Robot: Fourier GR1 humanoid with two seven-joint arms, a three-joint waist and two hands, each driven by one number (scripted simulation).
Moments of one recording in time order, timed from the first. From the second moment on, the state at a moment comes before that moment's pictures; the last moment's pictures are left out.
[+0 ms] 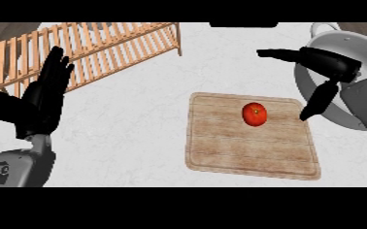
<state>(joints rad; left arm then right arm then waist) -0.20 0.34 -0.03 -1.60 0.21 0.27 0.17 -0.72 -0.69 0.40 -0.99 0.24 0.51 -0.52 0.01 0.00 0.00</state>
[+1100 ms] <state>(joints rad) -0.19 0.30 0.03 -1.63 0.16 0.21 0.21 -0.55 -0.52 0.38 -1.23 0.53 0.59 -0.21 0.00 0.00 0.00</state>
